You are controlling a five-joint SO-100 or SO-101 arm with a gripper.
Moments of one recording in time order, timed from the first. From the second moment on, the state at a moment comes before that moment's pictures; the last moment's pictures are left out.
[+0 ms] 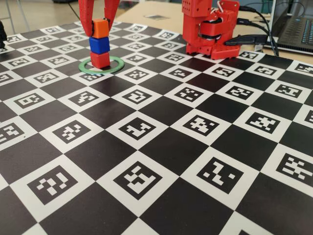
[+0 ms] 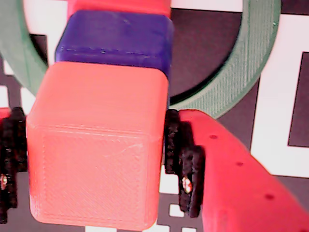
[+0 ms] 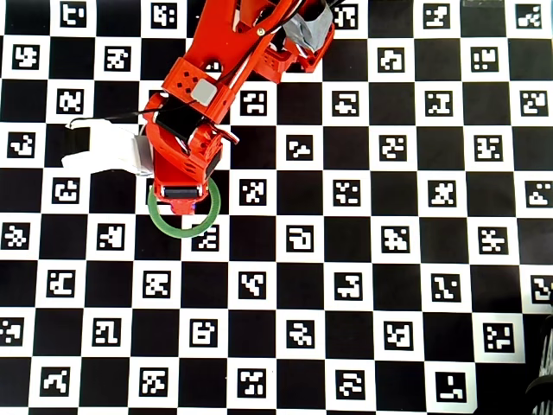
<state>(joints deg) 34.6 95.1 104.1 70.7 -36.5</state>
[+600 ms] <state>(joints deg) 35.2 95.1 104.1 71.1 -36.0</state>
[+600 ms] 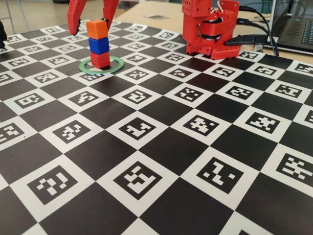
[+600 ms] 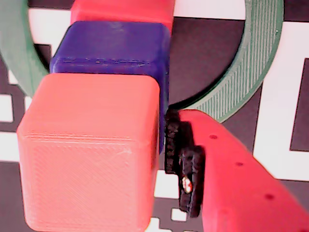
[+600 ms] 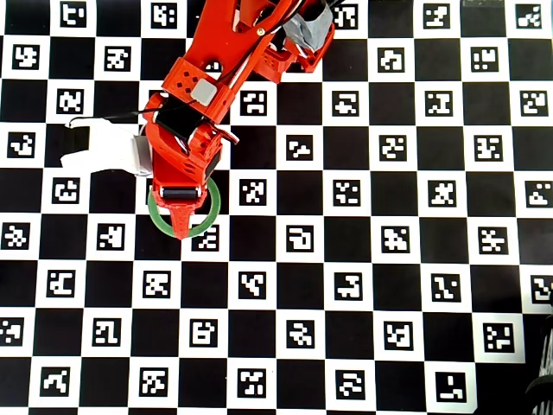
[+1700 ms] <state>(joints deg) 22.5 125.7 106.9 82.4 -28.8</state>
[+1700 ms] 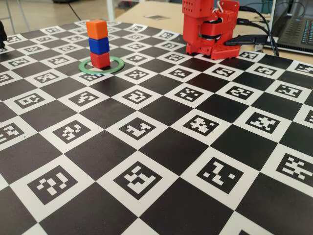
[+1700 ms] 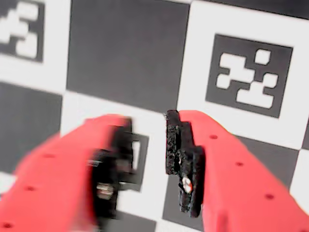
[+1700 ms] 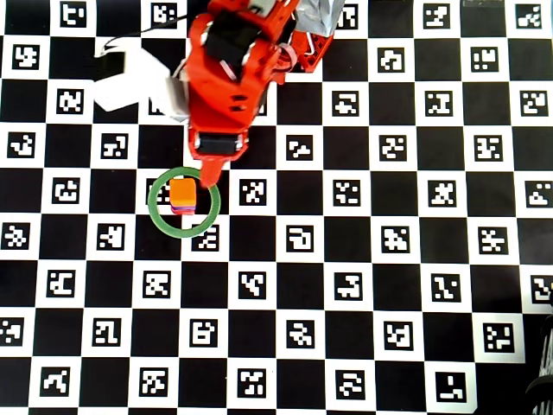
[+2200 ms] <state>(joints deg) 4.6 151.8 146.2 61.4 -49.3</state>
